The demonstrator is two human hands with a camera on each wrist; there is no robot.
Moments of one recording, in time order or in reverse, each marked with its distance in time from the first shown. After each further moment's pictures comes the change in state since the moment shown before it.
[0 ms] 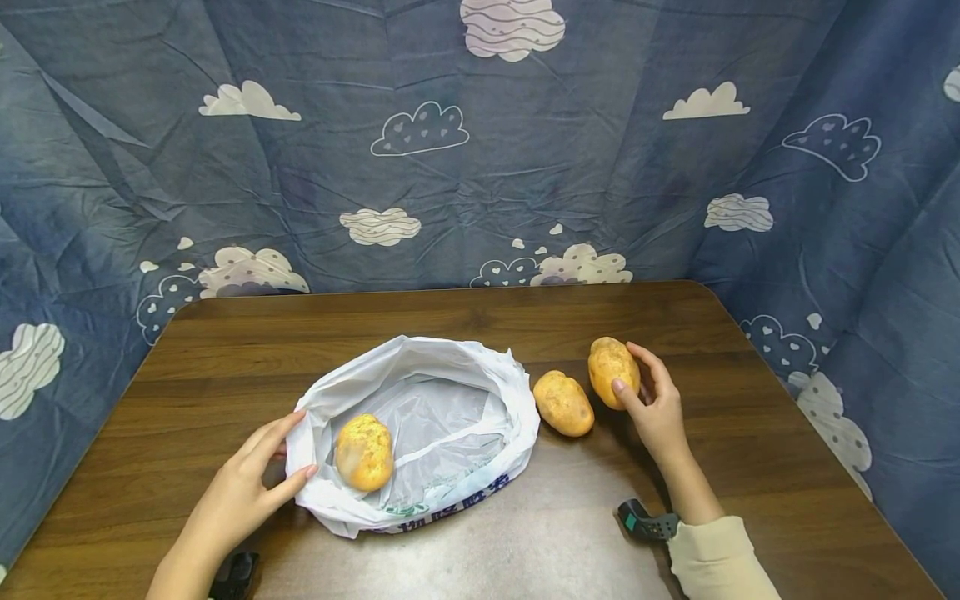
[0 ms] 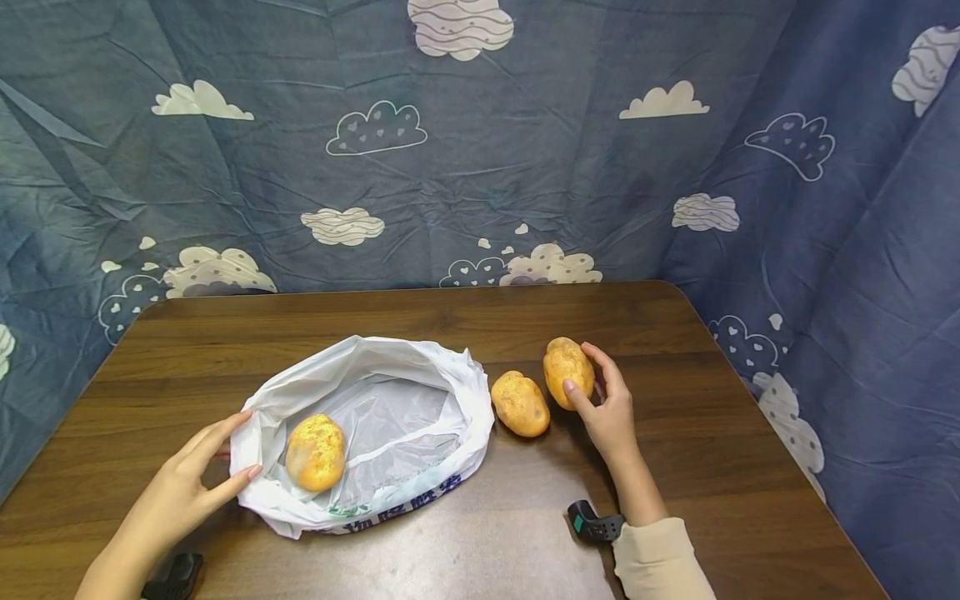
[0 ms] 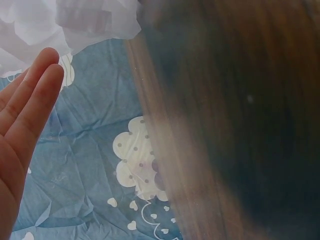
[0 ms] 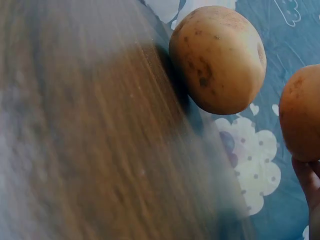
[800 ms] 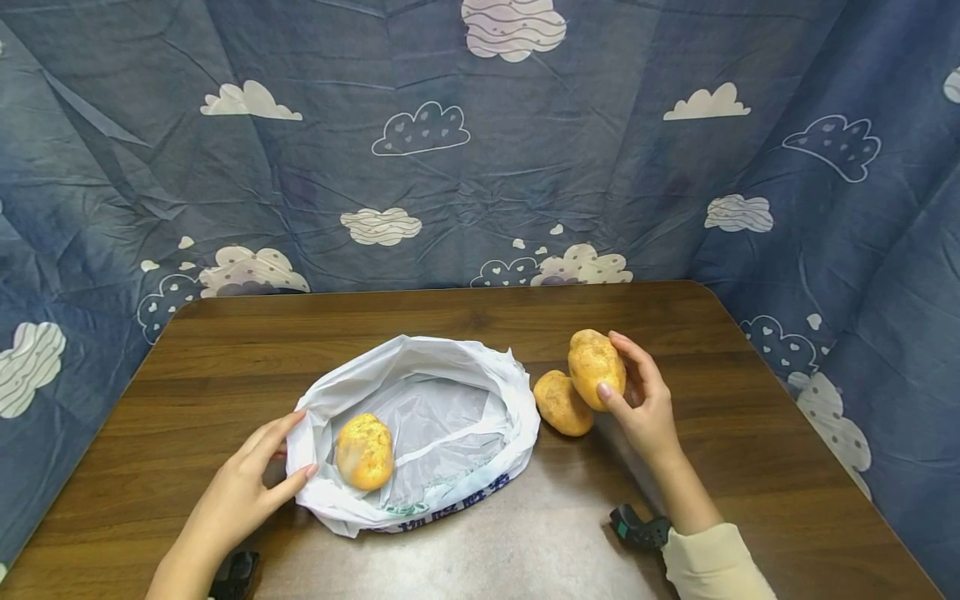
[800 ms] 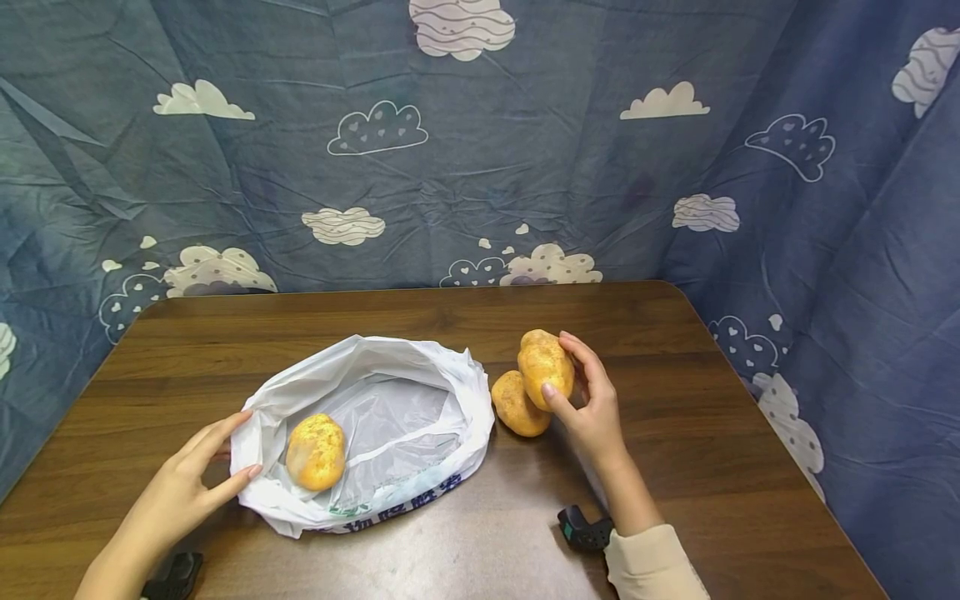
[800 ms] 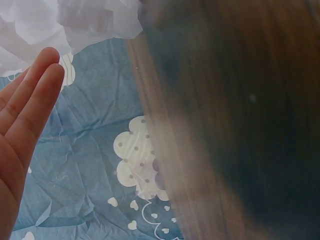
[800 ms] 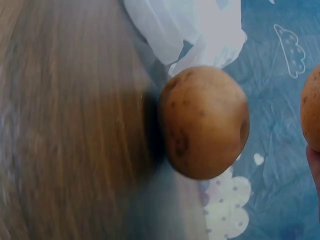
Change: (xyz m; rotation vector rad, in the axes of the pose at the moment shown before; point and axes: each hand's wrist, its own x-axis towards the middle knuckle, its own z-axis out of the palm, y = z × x) left_hand 0.001 0.001 -0.001 0.005 0.002 0.005; right_hand 0.002 -0.019 0.017 0.210 -0.092 -0.225
